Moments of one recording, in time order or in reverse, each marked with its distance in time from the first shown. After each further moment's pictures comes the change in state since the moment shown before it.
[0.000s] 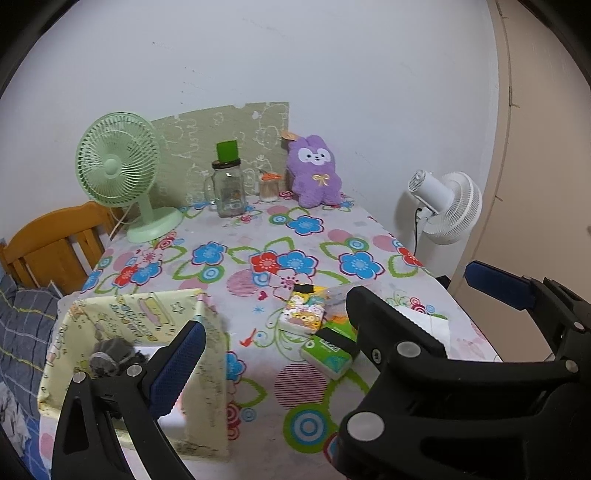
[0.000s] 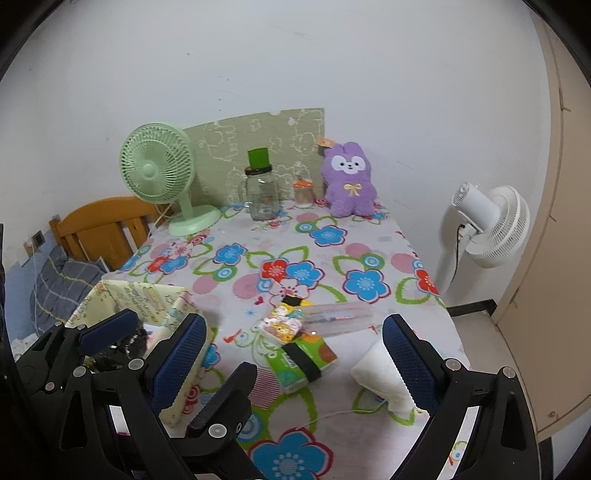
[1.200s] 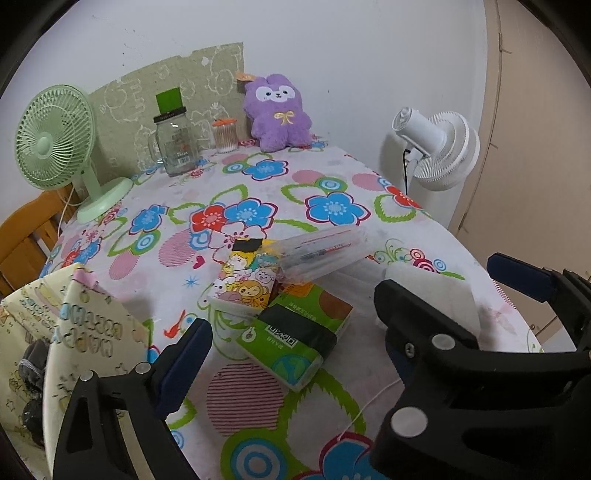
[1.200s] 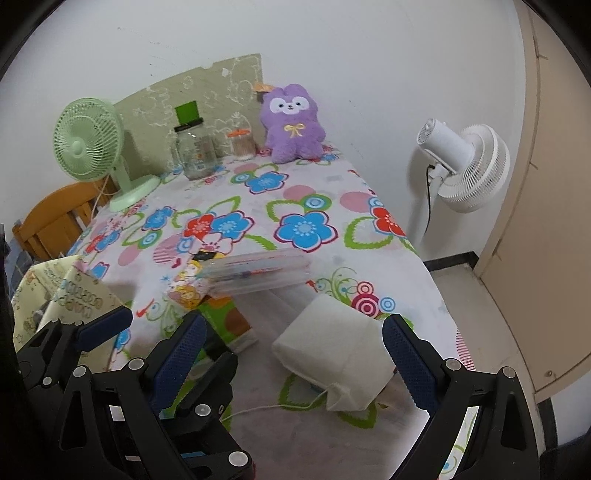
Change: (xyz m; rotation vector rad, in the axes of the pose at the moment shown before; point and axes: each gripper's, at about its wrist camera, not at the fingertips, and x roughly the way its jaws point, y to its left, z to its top) left arm 0.099 -0.042 -0.020 0.086 0.168 -0.038; right arm 0.073 -0.073 -0.040 0.102 0.140 -0.101
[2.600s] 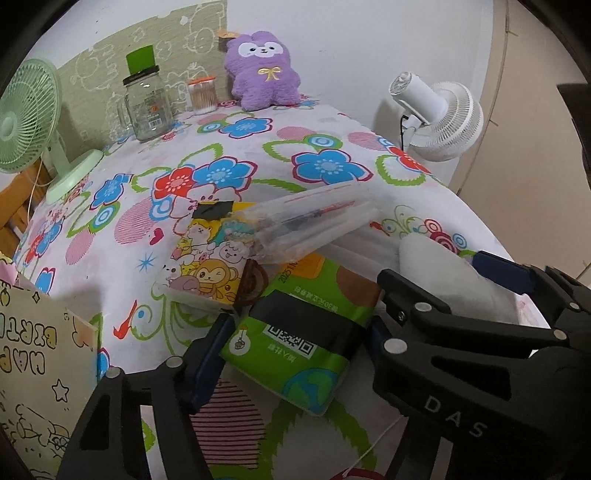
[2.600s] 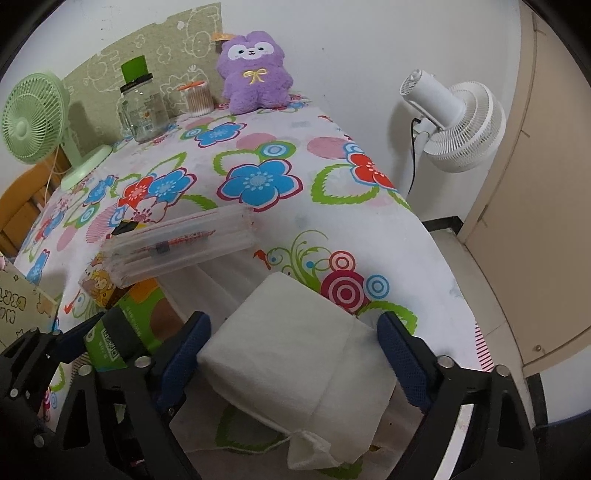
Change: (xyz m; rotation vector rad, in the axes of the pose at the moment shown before) left arm 0.052 -0.003 -0.003 0.012 0.120 -0.061; right arm 0.075 -0.026 -0.006 0.035 0.149 -0.086
